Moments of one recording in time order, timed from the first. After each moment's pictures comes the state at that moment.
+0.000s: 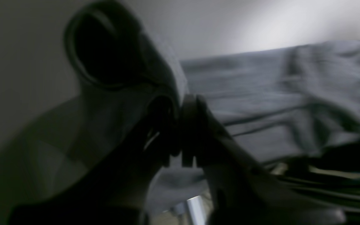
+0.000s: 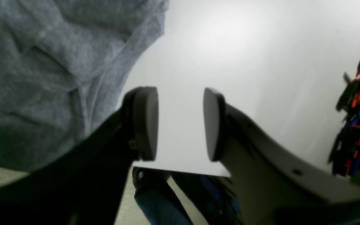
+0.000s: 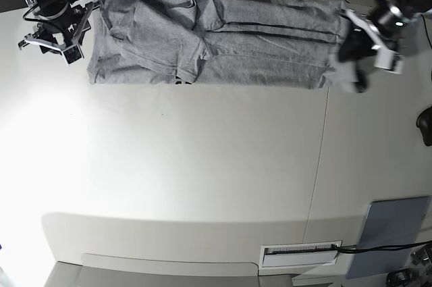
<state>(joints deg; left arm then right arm) 36.8 -18.1 -26.8 122.5 -52.7 -27.8 52.3 -40.7 27.3 17.0 129.2 1.4 16.2 -56.2</state>
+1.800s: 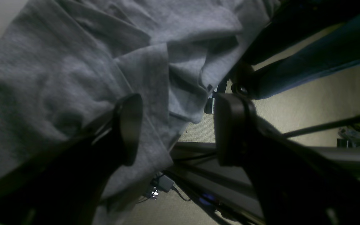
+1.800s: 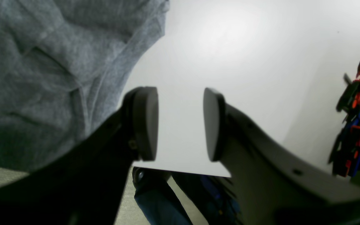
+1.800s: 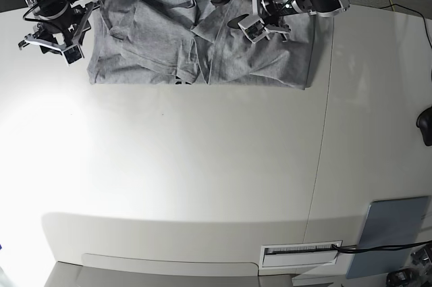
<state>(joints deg) 30.3 -9.6 9.0 122.0 -32.6 -42.0 59.7 -40.7 27.3 17.0 129.2 1.4 16.2 -56.3</state>
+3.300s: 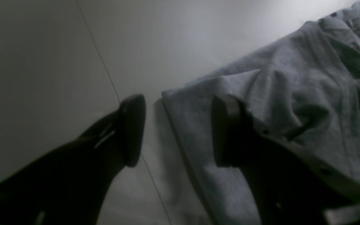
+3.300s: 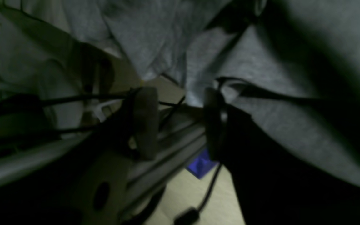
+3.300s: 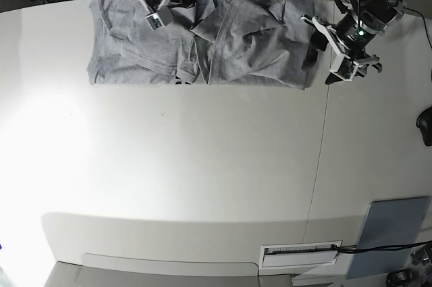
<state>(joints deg) 31.0 -15.8 -14.4 122.0 -19.1 -30.6 37.5 -42.2 9.1 -2.8 119.2 37.9 17.3 -55.9</state>
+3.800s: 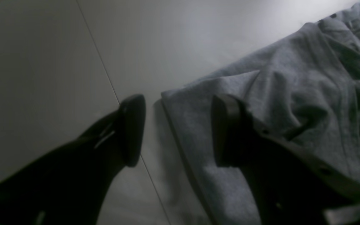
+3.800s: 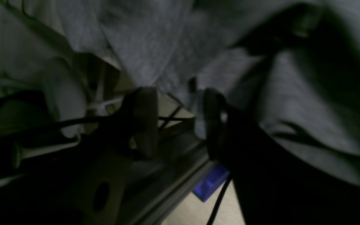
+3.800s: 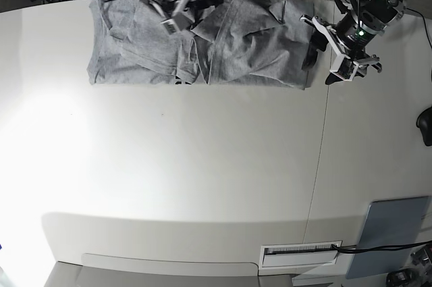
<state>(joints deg) 31.0 -15.8 -14.4 122.0 -19.3 -30.6 37.5 -36.6 7.9 -8.7 112.1 34.5 17.4 -53.7</state>
